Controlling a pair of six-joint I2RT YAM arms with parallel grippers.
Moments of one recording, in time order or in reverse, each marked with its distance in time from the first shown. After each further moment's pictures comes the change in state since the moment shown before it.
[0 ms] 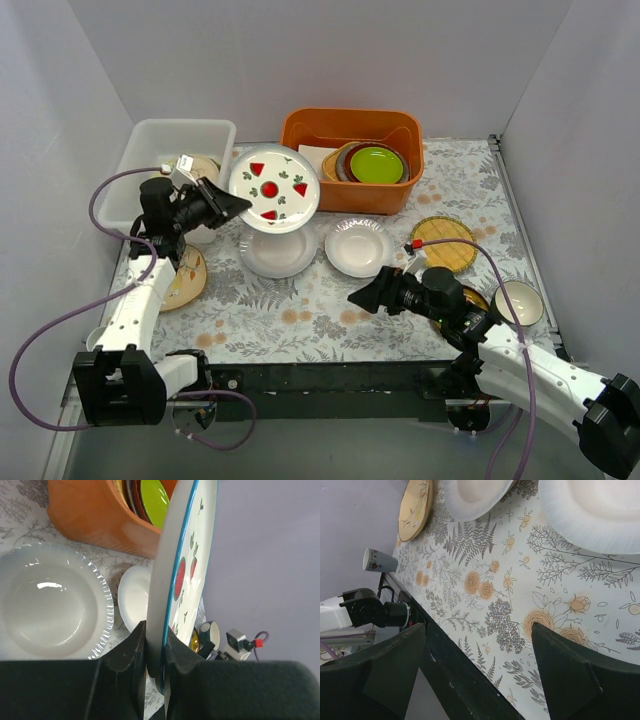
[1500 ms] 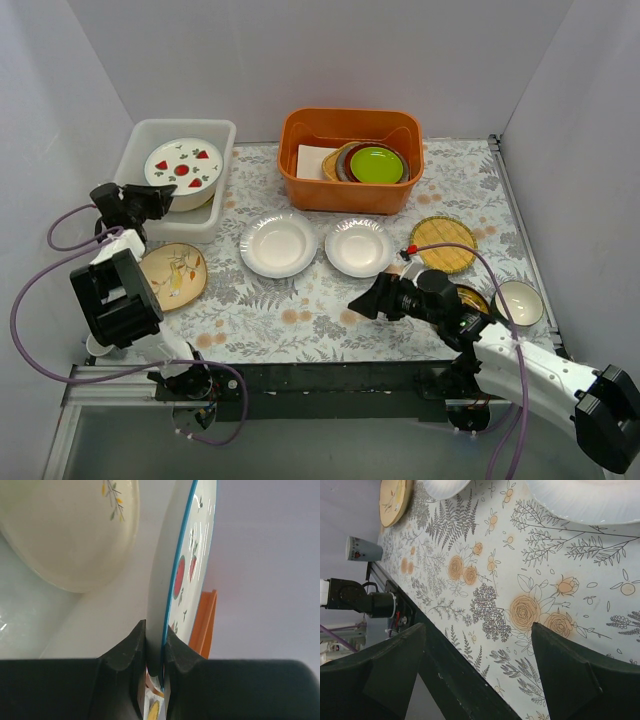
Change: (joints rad) left arm 0.464 0.489 0.054 0.412 -0.113 -0.435; right arm 0.000 0.045 -0.047 0.009 -0.024 -0.003
